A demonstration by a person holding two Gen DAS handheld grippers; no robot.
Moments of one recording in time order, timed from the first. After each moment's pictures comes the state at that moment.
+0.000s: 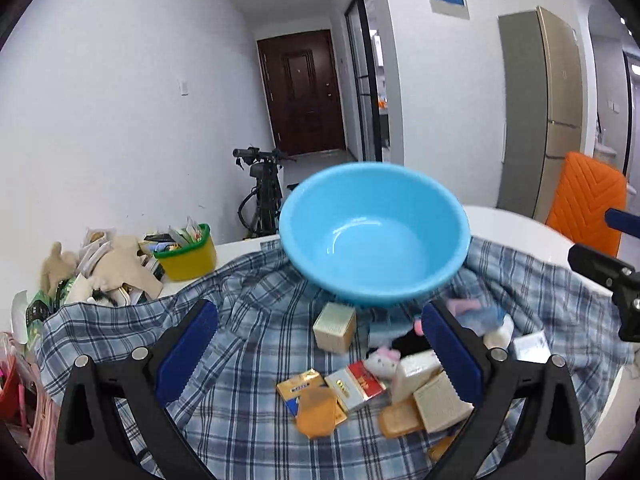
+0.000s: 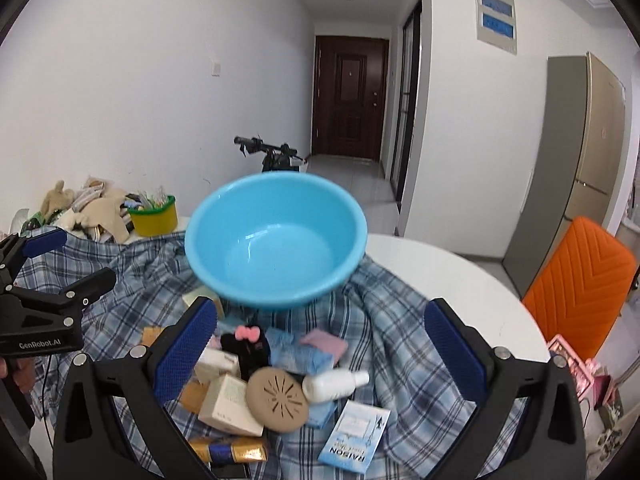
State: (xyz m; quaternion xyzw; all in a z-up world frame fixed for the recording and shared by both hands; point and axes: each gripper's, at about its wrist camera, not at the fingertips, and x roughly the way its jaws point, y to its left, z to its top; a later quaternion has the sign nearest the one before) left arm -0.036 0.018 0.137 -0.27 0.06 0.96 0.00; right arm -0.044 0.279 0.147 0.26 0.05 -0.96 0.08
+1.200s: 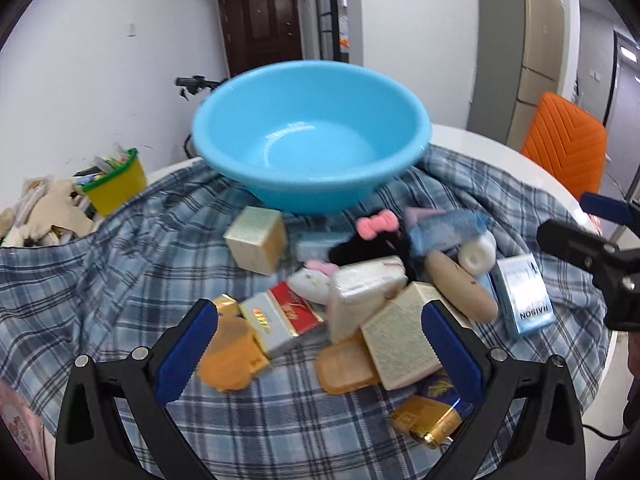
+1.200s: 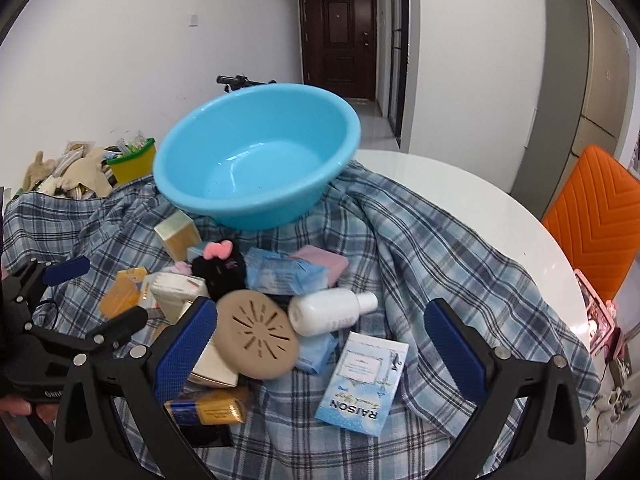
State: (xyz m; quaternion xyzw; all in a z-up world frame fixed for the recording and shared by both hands) left arm -0.057 0.070 0.023 -0.39 0.06 0.91 0.07; right arm -0.062 0.304 0.055 0.37 0.01 -0.93 0.07
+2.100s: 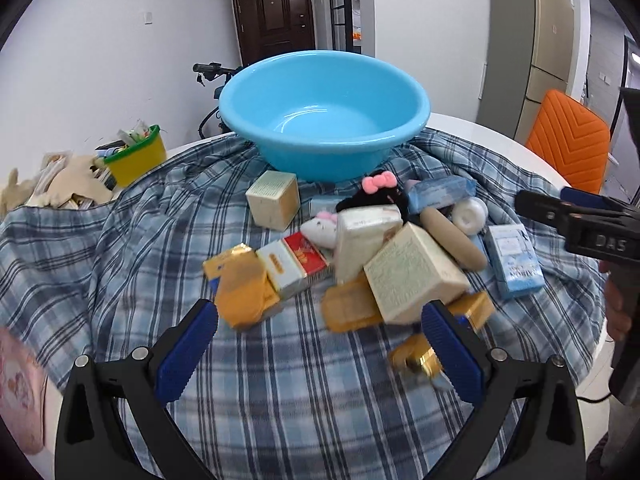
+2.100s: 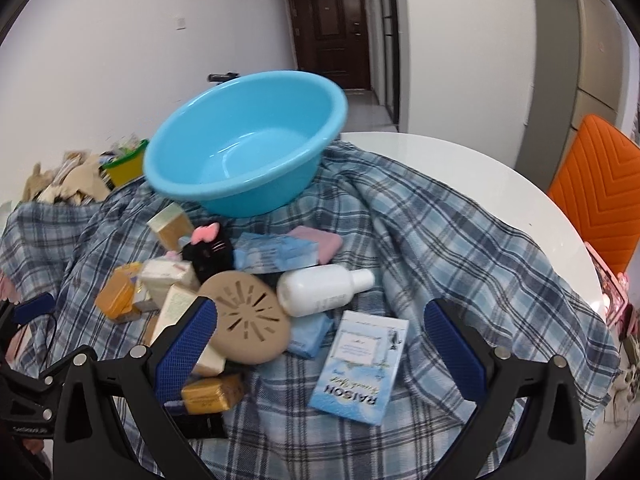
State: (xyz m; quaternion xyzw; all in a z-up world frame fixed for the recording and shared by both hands) left arm 0.005 0.052 0.027 -0.40 0.05 0.91 0.05; right arm -0.056 0.315 0.035 0.38 -0.02 -0.92 0.08
